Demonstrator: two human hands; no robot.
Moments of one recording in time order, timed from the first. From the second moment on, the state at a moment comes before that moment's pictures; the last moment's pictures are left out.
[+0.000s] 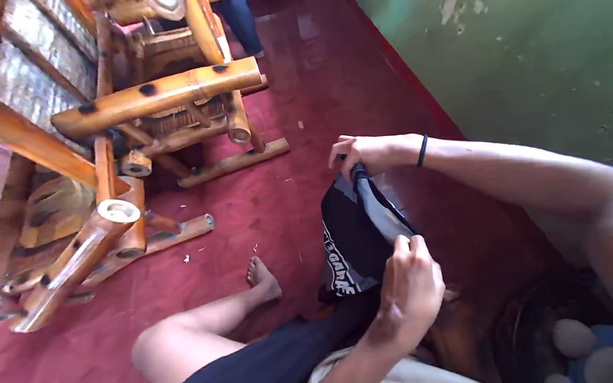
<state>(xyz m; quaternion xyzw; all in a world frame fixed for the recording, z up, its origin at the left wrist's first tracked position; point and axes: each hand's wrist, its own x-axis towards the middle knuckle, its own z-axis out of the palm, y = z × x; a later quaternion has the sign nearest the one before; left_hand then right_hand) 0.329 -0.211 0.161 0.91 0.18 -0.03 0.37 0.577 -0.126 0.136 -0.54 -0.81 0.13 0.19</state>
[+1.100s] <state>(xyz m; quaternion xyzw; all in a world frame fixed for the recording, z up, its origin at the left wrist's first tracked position) 0.316 0.068 -0.020 0.71 0.17 -0.24 0.64 0.492 -0.240 0.012 -0.60 -0.18 0.63 0.46</state>
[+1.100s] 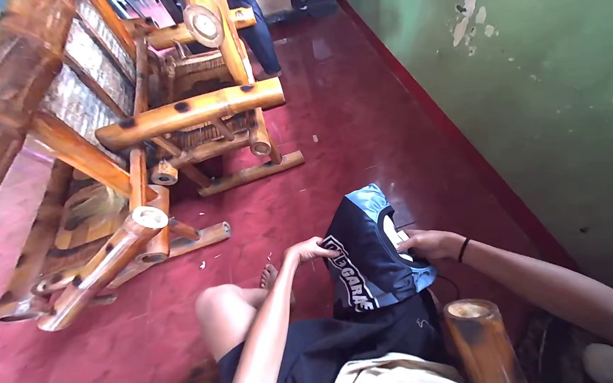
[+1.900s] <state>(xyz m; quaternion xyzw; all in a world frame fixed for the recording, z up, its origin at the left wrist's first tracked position) 0.120 -0.056 0.147 0.72 0.16 0.19 0.65 0.511 -0.217 0.205 -0.53 -0.48 0.48 0.51</state>
